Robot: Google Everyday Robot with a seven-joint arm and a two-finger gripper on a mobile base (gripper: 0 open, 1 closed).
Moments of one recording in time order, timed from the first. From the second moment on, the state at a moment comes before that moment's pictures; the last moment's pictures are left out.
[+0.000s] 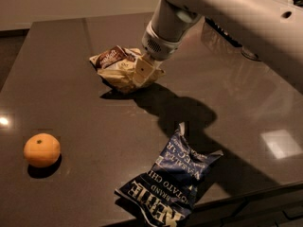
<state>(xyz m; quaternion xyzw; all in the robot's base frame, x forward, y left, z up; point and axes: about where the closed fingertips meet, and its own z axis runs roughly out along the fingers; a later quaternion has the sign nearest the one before) 0.602 -0.004 0.891 -0.47 0.85 0.09 0.19</state>
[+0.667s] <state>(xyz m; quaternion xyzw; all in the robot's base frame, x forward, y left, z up) 0.565 -0.002 0.922 -0.50 0.83 0.10 0.24</state>
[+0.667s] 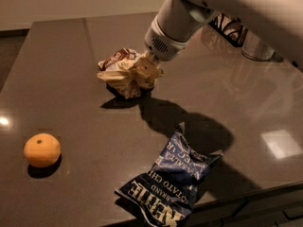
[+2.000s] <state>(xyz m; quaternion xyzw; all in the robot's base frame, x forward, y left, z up) 0.464 -0.061 0.964 -0.52 0.82 0.11 0.21</state>
